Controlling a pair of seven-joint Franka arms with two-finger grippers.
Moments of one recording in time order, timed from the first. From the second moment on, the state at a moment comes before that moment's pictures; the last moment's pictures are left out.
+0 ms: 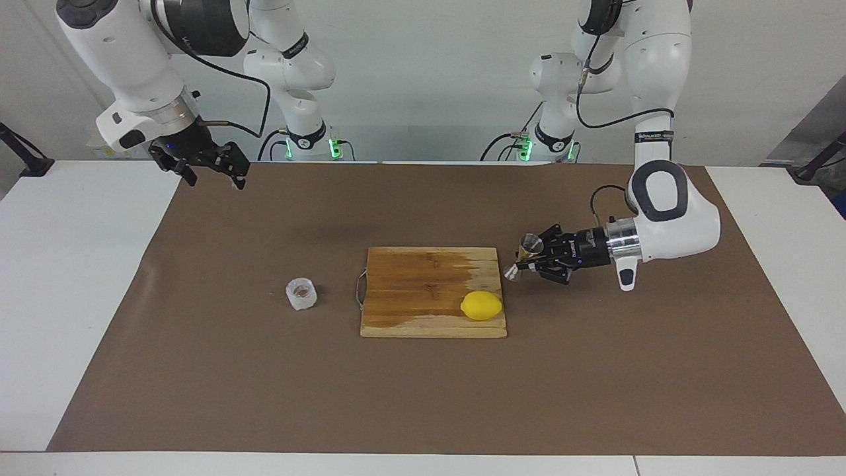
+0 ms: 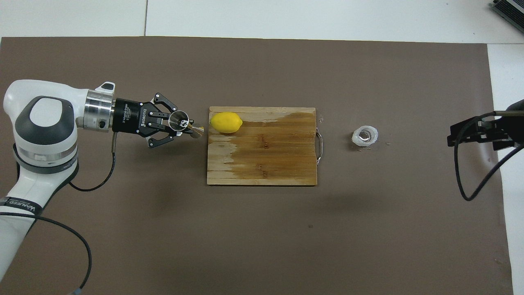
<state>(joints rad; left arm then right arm) -0.12 0.33 0.00 -1.83 -1.16 1.78 -0.98 -0.07 0.01 0.04 -1.59 0.01 1.51 0.07</state>
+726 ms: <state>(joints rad) -0.35 0.34 0.00 -1.92 -1.34 2.01 -0.96 -0.07 0.01 0.04 -1.59 0.01 1.51 0.07</state>
